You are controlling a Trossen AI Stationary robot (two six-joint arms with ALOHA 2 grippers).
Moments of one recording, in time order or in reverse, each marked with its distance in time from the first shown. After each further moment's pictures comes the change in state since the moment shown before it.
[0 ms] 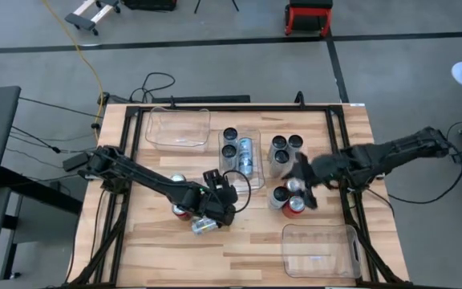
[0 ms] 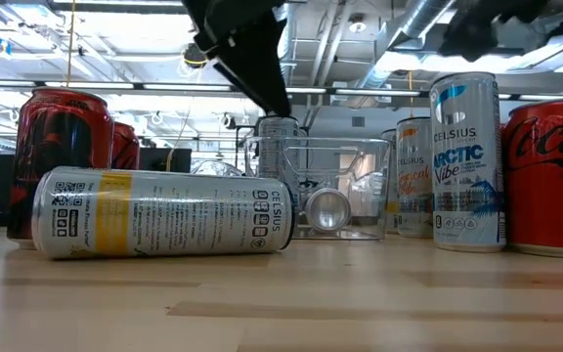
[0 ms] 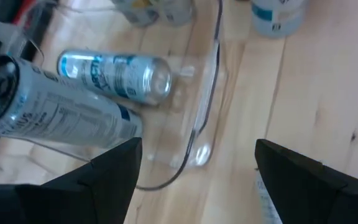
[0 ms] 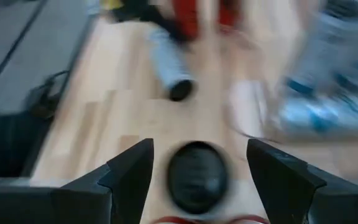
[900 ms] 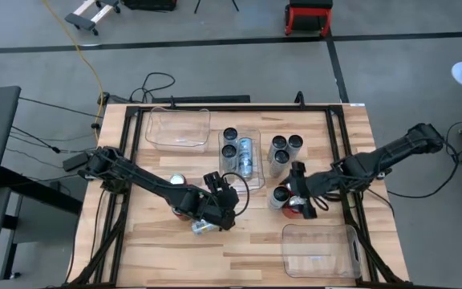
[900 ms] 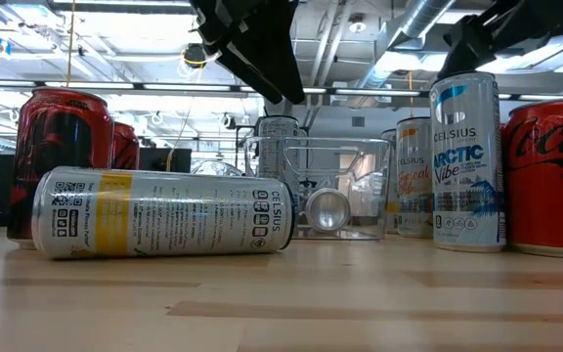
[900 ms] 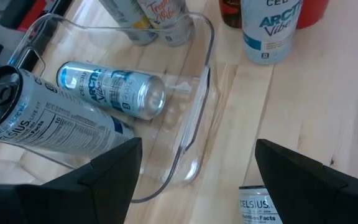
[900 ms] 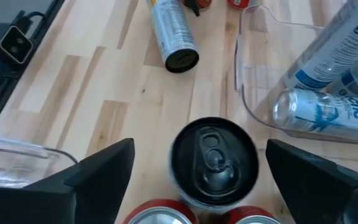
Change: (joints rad) left arm -0.020 0.000 -0.003 0.059 -0.031 -0.048; right arm 0.096 0.096 0.000 -0.038 0.119 -0.074
